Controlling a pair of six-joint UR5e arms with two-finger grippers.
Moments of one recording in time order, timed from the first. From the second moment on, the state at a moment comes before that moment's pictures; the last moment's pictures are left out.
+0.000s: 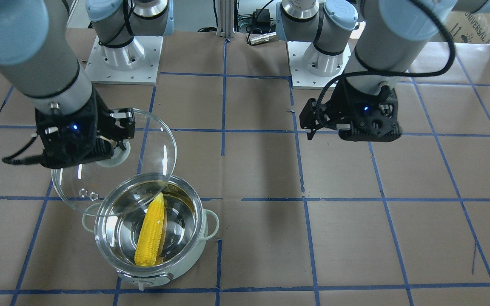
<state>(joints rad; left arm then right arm) -1.58 -1.70 -1.42 -1.63 1.58 -0.02 1.65 -1.22 1.17 -1.40 -1.59 -0.20</state>
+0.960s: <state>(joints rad) -1.56 -1.70 -1.43 -1.63 1.60 0.03 1.70 -1.00 1.07 -1.49 -1.59 -0.21</state>
